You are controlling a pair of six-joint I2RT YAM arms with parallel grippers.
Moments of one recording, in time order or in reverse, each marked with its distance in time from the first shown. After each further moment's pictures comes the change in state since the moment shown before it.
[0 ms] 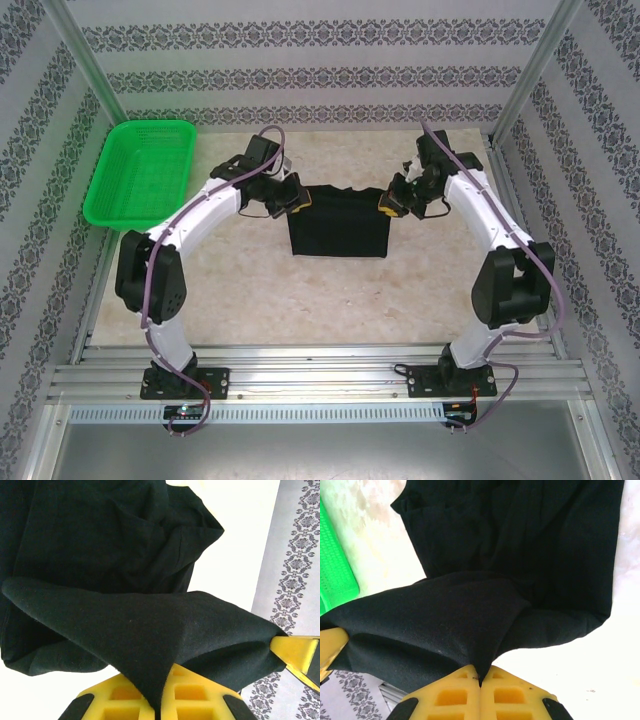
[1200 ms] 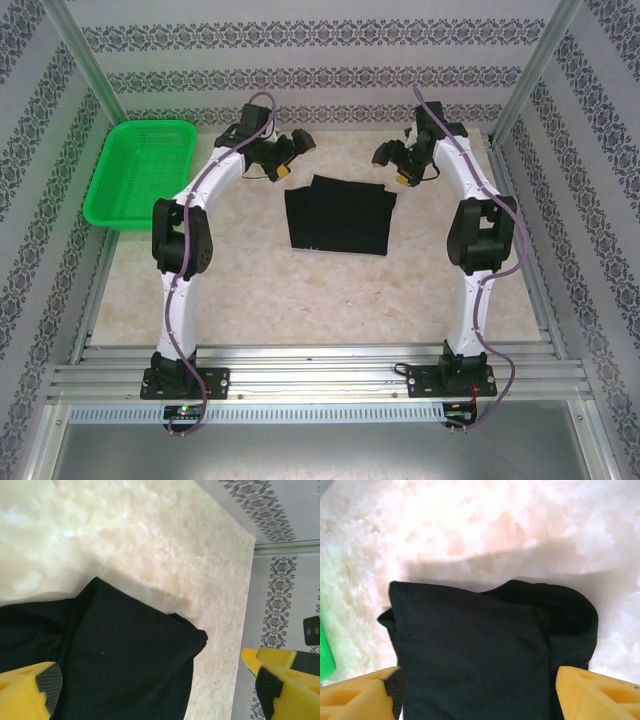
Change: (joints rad) left arm 0.144 0.397 0.495 0.056 0.004 0.016; right arm -0.059 0.446 0.505 0.035 0.121 -0.094
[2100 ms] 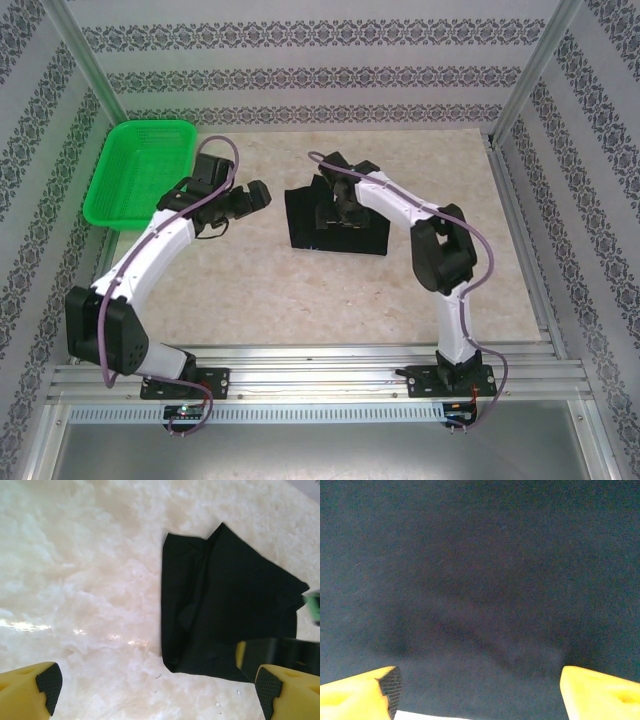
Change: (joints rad) left arm -0.010 -0.810 -0.829 -0.045 -0.412 0.185; right arm 0.455 -0.006 -0.242 -0.021 0.420 -0.002
